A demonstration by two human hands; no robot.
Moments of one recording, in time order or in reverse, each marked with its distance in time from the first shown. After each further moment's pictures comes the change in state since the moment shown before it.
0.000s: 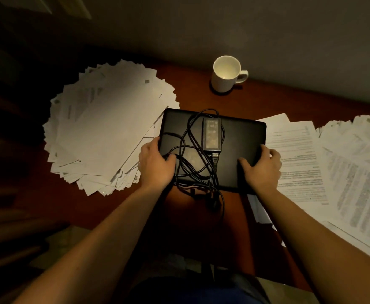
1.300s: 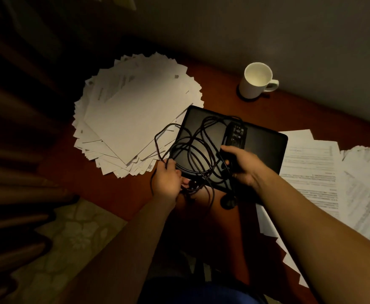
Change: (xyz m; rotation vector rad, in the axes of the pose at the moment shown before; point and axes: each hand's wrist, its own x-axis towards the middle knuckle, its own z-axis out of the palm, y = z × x) left_hand -0.044 -0.015 0.012 -0.937 0.040 -0.547; right_hand 0.001 -0.086 0.008 0.792 -0.744 0.437
